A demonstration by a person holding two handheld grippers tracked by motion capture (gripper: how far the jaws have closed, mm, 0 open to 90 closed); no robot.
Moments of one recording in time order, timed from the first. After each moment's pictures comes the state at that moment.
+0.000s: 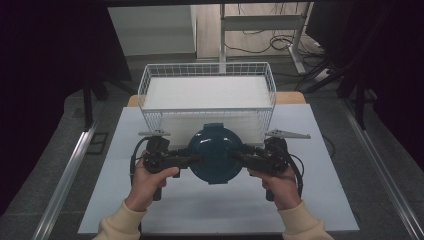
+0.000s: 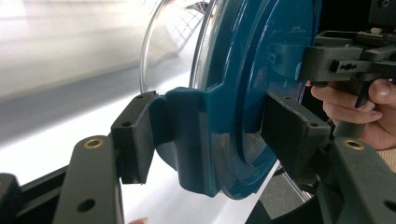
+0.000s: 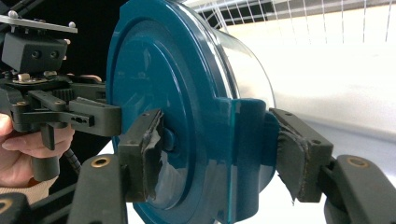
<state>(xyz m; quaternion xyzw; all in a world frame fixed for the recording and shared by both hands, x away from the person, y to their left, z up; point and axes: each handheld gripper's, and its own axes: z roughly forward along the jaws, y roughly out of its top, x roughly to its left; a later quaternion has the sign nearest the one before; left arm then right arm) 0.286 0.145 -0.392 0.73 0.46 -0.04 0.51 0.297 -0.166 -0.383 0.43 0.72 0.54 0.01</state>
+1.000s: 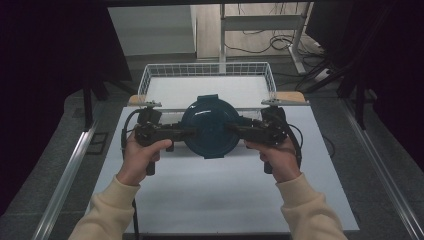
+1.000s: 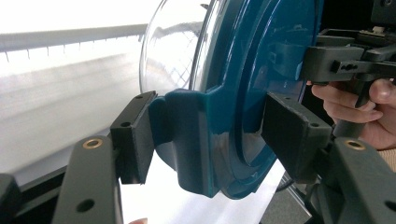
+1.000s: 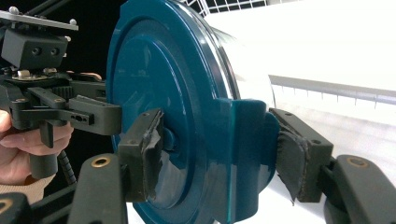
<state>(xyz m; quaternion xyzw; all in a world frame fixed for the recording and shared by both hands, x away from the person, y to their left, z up) 0.317 0.160 -0.337 0.72 0.44 -0.02 0.53 0.330 -0.149 -0.323 0.41 0.73 0.54 0.04</state>
